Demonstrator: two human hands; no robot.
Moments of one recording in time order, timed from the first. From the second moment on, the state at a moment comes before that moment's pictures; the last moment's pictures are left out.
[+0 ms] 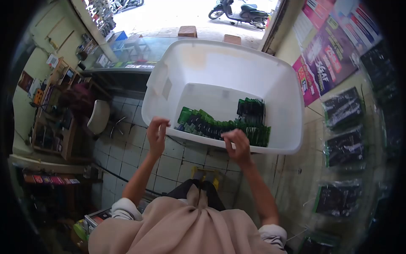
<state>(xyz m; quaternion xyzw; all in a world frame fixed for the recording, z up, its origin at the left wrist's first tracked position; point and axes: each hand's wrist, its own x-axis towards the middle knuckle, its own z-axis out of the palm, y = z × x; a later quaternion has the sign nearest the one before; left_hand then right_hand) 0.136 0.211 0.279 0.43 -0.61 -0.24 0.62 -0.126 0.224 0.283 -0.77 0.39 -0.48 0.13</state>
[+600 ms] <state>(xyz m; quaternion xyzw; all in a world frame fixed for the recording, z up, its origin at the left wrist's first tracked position) 0.150 -0.020 -0.023 0.65 -0.70 -0.23 -0.17 -0.005 -0.025 -0.043 -0.83 0.47 -0.10 0.30</state>
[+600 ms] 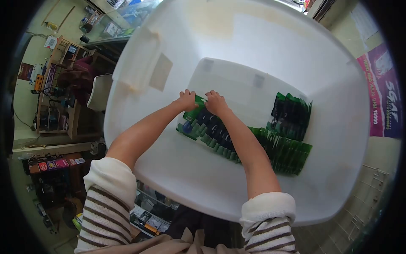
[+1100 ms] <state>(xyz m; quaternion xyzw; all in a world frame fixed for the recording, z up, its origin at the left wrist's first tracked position) 0.168 -0.038 -0.044 0.59 -0.70 -0.38 -0.14 0.008 -0.040 -0.062 -0.81 0.50 -0.06 0.29</state>
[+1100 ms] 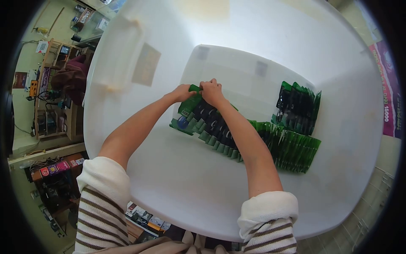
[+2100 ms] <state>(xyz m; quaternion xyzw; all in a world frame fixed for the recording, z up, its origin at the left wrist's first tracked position) -0.053 0.192 0.418 0.08 -0.58 -0.76 0.27 -0.185 0.285 0.417 -0.69 0.62 -0.36 -0.06</state>
